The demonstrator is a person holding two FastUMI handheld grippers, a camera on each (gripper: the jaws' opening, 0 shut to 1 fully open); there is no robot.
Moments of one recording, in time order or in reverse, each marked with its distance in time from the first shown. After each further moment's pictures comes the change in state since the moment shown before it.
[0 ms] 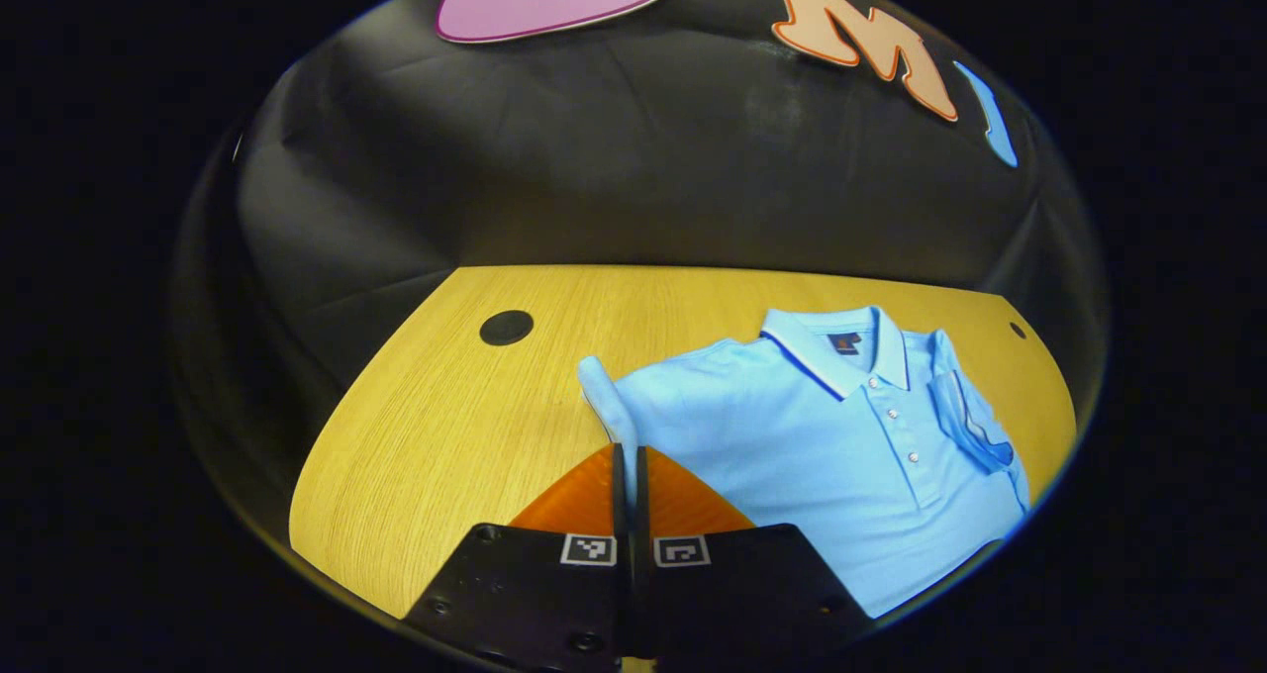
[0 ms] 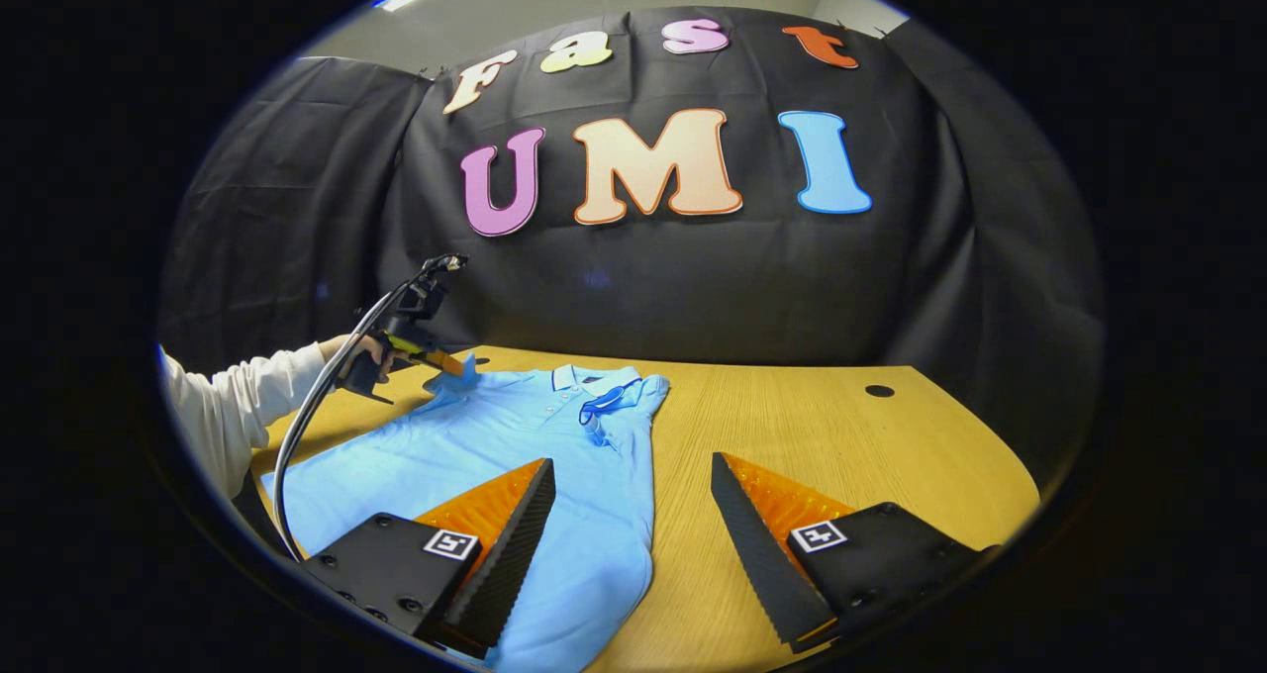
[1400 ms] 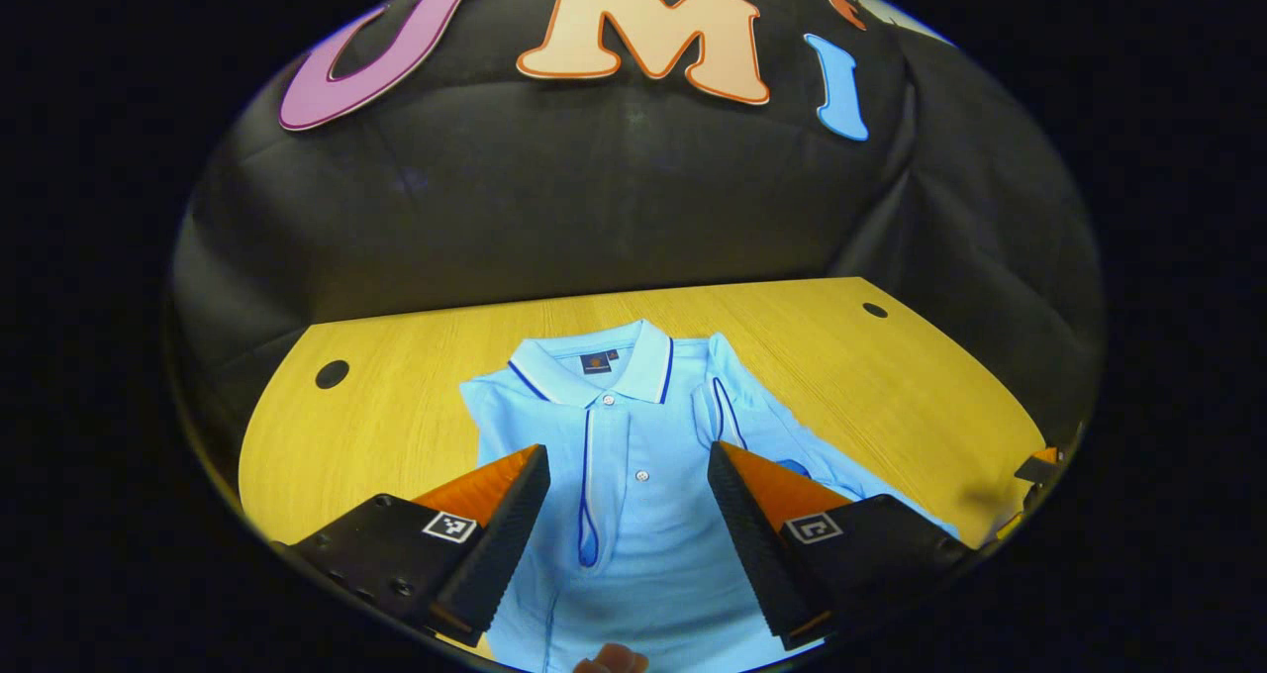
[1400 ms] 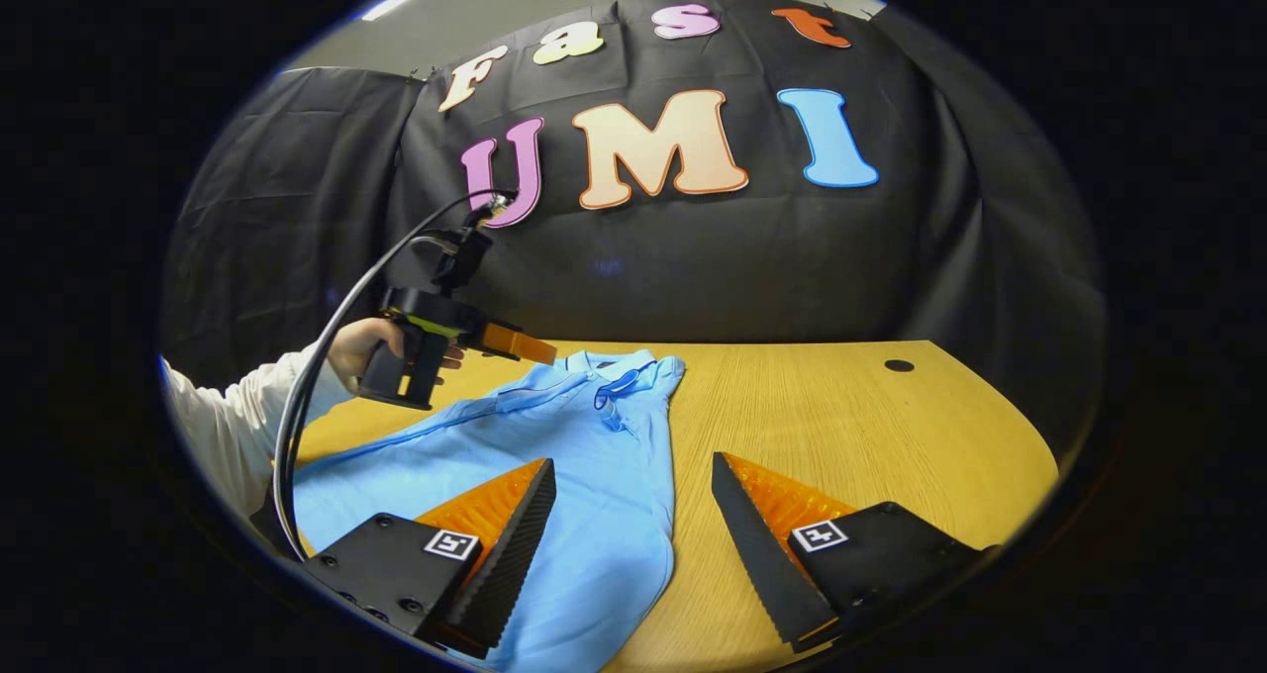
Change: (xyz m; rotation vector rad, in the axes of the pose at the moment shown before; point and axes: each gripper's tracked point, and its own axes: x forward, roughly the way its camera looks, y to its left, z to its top) left arm -0.063 -0.169 -0.007 0.138 -0.075 -0.290; right arm 0.000 0.013 -0.018 0.043 0.056 0.044
